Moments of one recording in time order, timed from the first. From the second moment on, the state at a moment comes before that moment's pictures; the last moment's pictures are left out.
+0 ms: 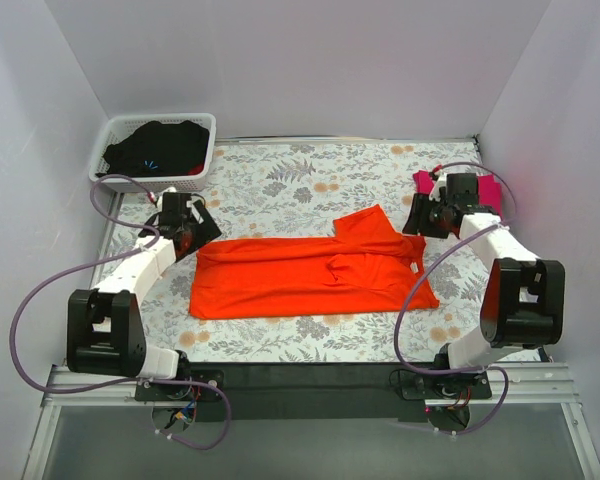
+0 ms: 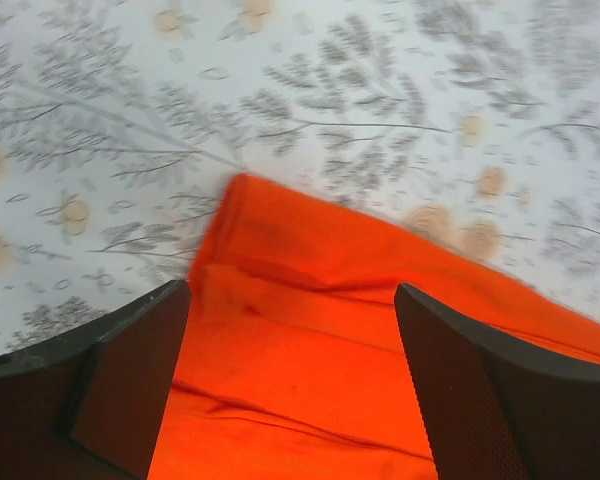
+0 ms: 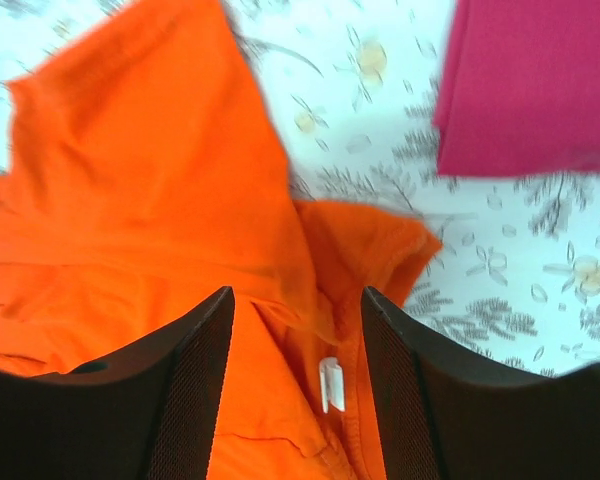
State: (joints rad) left arm -0.07 1.41 0.84 -0.35 -0.14 -0.61; right arm -0.01 1.54 0.97 -0.38 -0.26 0.12
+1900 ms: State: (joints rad) left arm -0.67 2.30 1.66 -0.08 0.19 -0.57; right arm 0.05 2.05 1.38 -0.30 -0.55 0.03
